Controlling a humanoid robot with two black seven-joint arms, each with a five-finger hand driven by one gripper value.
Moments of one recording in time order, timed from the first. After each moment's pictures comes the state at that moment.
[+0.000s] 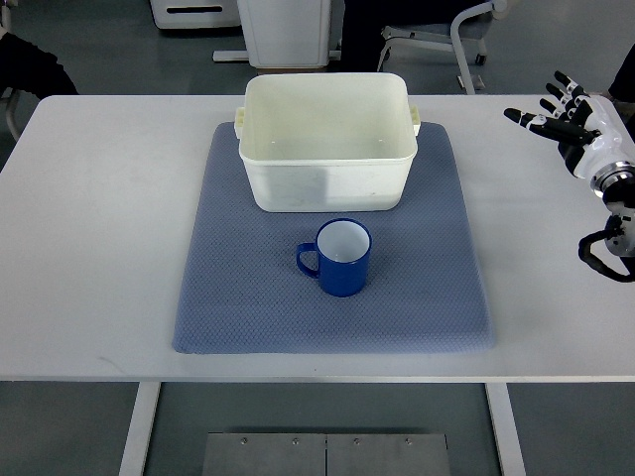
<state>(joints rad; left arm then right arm) 0.00 0.00 -0.59 -0.14 0.36 -0.04 -0.01 0.71 -0.39 0.89 0.92 -0.49 -0.13 0.13</state>
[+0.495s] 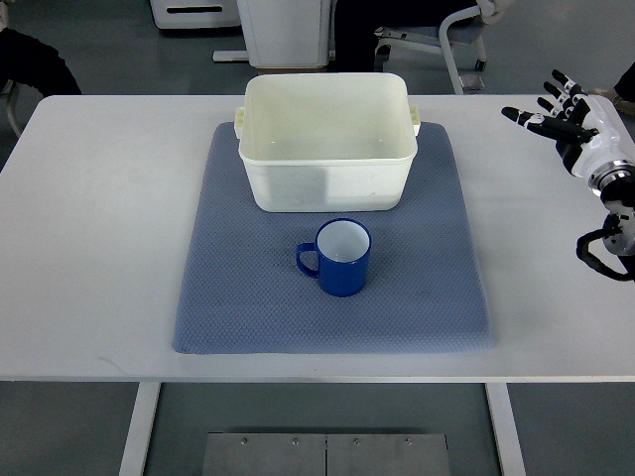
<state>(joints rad) 0.00 0.00 -0.59 -0.14 0.36 -0.04 -0.01 0.71 -0.38 0.89 0.92 -0.49 -0.14 0.13</state>
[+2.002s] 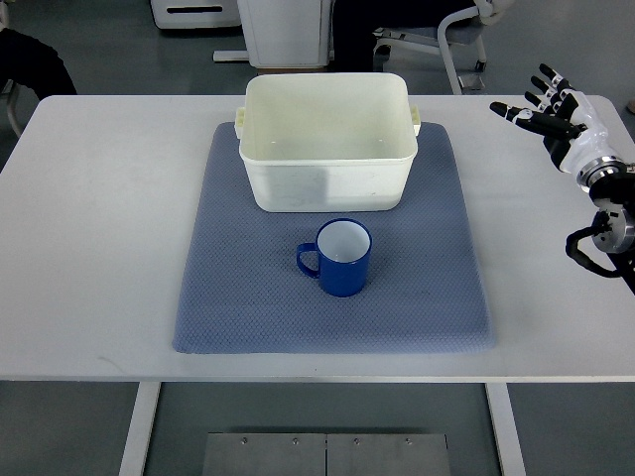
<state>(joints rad) 0.01 0.00 -0.59 -0.14 0.35 -0.04 -0.01 0.72 -0.36 0.89 0.94 -0.49 -0.13 0.13</state>
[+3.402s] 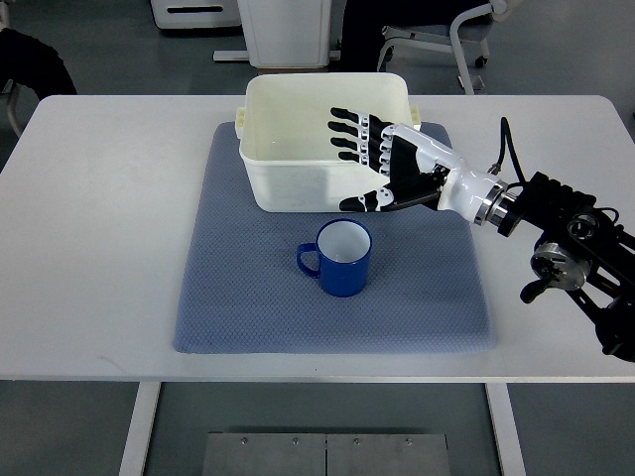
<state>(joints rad) 0.01 0.00 -0.59 -0.14 0.35 -0.04 -0.01 0.69 -0.31 0.75 1.26 -0.77 0.33 0.12</state>
